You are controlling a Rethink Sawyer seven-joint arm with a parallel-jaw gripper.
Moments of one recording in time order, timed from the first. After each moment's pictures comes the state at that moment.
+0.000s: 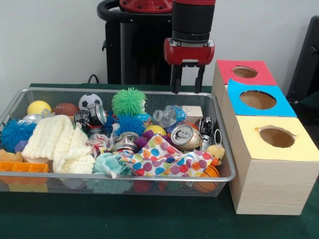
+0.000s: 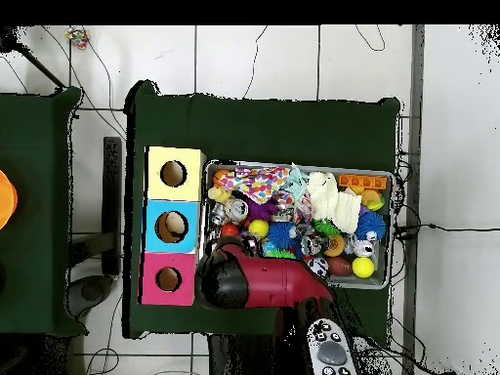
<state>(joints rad) -0.23 -0.79 0.06 1.98 -0.17 0.23 1.57</state>
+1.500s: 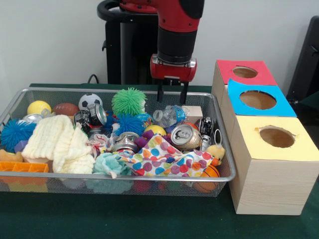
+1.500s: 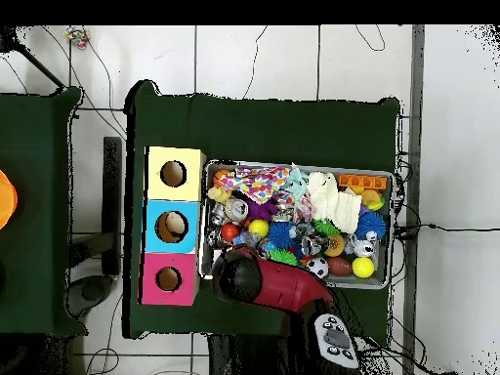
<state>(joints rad) -0.21 -0.64 -0.06 1.98 0.03 0.21 1.61</state>
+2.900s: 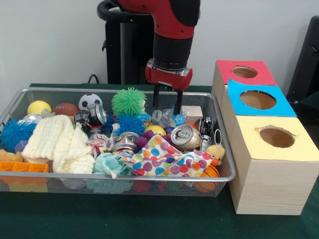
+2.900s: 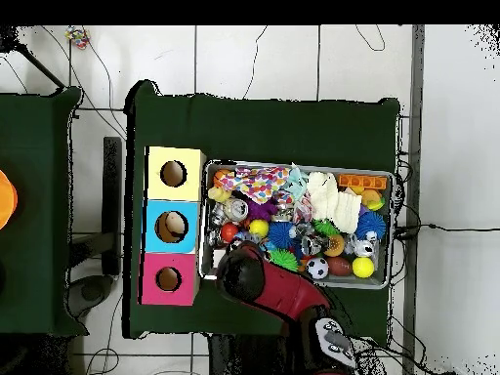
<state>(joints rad) -0.20 -0.59 -0.08 2.01 0.17 0.08 1.76</state>
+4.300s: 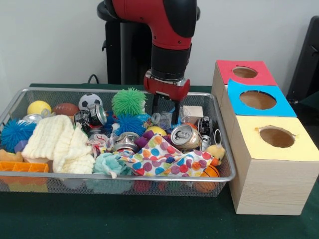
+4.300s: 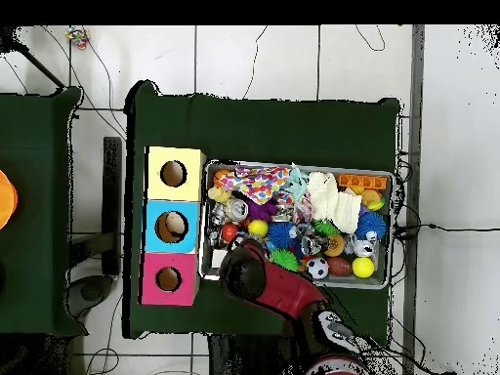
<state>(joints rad) -0.23 -0.54 -0.05 2.01 0.17 -0.01 1.79</state>
